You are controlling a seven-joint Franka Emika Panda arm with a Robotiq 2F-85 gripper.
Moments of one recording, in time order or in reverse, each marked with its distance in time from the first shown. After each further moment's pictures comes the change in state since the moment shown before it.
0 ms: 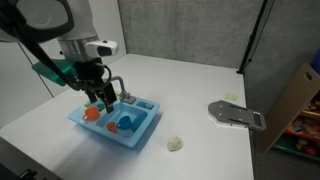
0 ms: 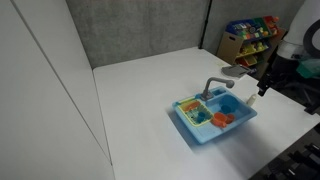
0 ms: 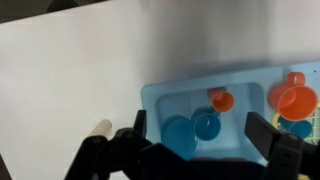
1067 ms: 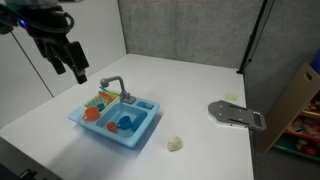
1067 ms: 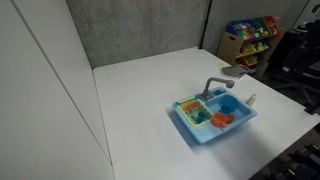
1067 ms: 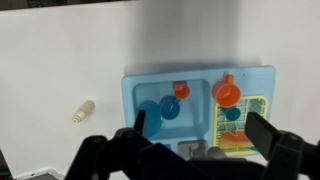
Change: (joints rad) arm 0.018 -0.357 0.015 -0.028 0.116 -0.253 -0.145
